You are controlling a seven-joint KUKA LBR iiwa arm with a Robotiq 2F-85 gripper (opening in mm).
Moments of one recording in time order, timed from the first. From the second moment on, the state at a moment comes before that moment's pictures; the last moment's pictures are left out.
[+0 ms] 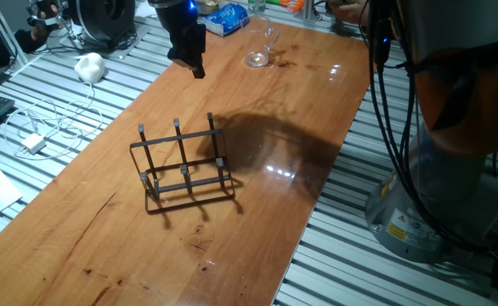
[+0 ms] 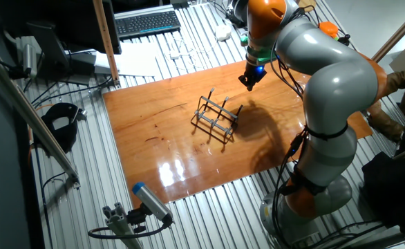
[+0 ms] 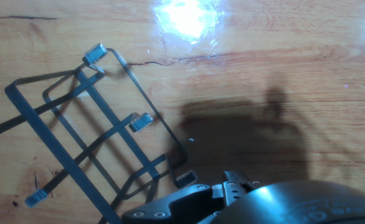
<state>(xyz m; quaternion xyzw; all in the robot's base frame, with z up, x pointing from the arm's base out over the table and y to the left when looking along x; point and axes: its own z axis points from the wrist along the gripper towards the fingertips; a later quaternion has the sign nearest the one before) 0.515 0.000 0.236 0.05 -0.99 0.00 0.09</state>
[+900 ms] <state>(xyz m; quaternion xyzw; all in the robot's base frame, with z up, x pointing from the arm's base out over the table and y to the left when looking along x) 0.515 0.000 0.236 0.02 -1.00 0.00 0.08</state>
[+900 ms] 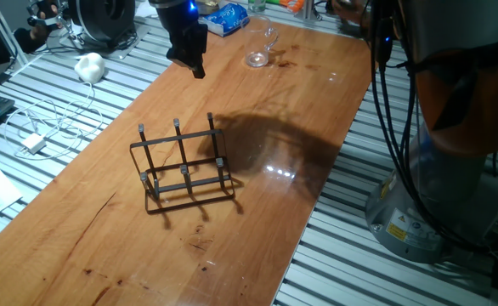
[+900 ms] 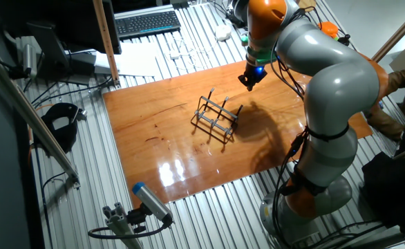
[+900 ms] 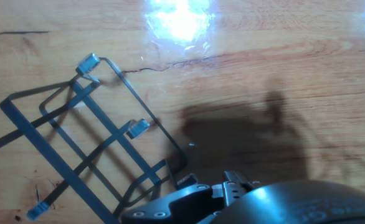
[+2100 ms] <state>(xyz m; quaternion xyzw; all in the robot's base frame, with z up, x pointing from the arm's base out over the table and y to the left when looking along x) 0.514 -0.003 0.236 0.02 -1.00 0.01 0.06</state>
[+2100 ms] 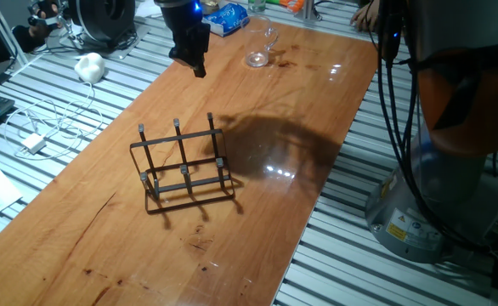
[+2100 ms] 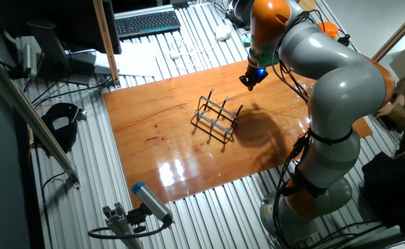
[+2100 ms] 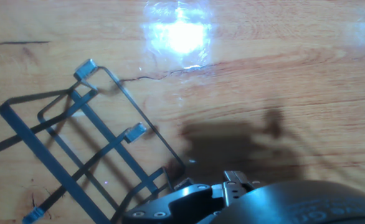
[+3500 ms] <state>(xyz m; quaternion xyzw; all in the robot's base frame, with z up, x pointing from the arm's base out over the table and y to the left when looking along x) 0.518 -0.040 0.218 0.04 -1.00 0.06 0.02</state>
